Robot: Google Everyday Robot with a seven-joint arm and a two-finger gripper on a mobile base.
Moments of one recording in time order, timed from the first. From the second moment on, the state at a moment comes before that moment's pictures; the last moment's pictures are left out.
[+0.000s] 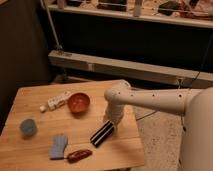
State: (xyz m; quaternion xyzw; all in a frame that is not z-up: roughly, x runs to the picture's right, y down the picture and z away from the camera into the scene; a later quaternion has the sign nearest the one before) arm 0.028 0.206 0.804 -0.36 -0.20 -0.32 0.85
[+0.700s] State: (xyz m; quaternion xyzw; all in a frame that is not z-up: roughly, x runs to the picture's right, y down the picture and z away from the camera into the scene) arm 0.025 0.194 0.811 -0.38 -0.24 -0.29 0.84
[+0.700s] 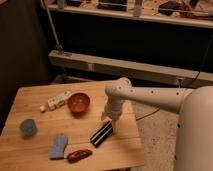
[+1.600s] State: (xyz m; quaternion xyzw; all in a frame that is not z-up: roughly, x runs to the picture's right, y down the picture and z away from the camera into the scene) arm 0.035 0.200 0.826 -0.42 -0.33 -0.26 0.80
